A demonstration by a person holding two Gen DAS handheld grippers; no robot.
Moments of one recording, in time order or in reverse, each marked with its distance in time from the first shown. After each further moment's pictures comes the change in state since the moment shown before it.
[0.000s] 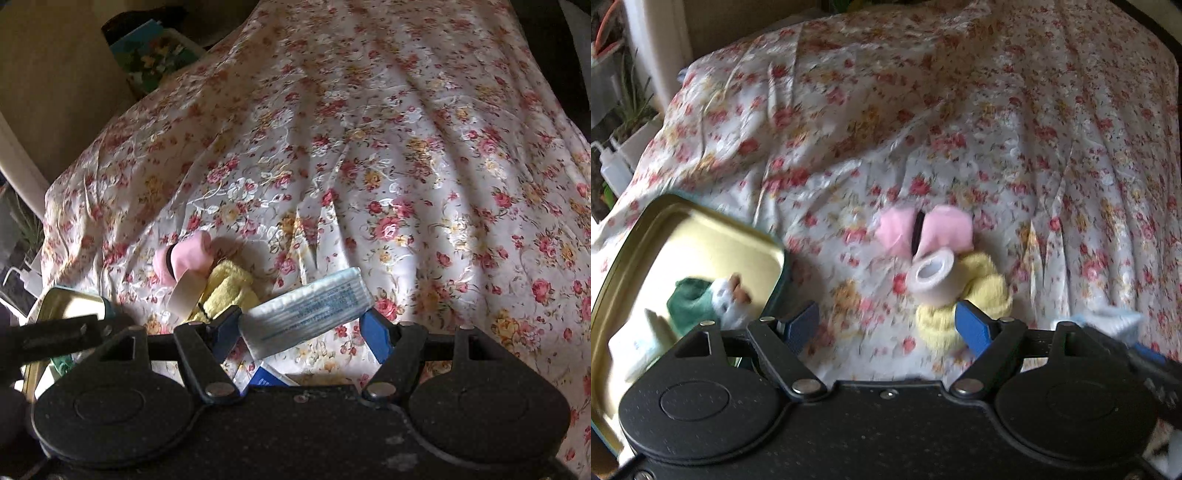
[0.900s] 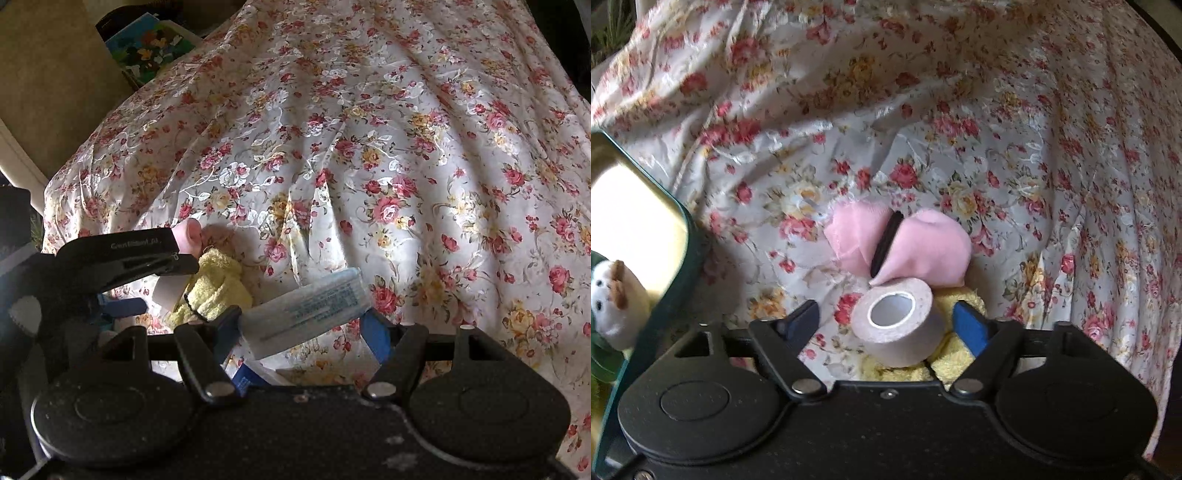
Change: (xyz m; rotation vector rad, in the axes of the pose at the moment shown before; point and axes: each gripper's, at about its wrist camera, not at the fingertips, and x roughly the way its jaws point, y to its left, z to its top) left arm 0.083 -0.010 0.016 -0.214 0.101 -0.104; right arm 0.026 -0.017 -0.005 0.021 0.046 0.051
